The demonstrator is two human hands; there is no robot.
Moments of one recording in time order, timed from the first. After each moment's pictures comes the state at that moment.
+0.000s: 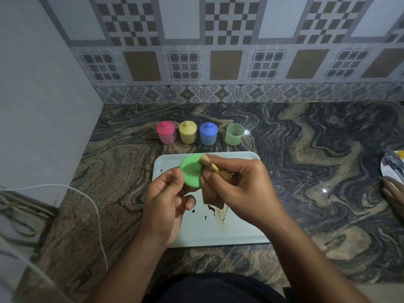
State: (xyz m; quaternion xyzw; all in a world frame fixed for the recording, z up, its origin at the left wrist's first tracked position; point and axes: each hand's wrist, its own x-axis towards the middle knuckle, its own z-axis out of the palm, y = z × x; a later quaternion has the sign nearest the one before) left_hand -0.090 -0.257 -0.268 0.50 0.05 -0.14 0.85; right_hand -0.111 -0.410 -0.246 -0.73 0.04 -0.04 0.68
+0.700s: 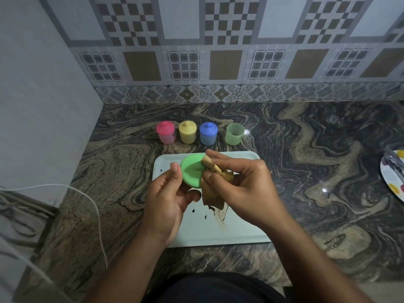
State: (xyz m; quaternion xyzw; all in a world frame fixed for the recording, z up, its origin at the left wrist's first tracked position) left_hand -0.087 -0.261 -0.265 0.51 0.03 -0.14 0.85; right_hand -0.112 -0.412 -0.249 -0.71 0.02 -0.05 0.70
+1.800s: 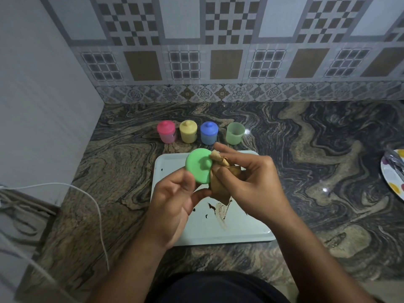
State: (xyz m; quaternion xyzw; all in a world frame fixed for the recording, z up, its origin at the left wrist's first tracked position) left_hand -0.095 -0.260 -0.264 0.52 -0.08 -0.16 0.84; right_hand -0.110 -0.420 -0.249 -0.72 0.03 -0.08 0.69
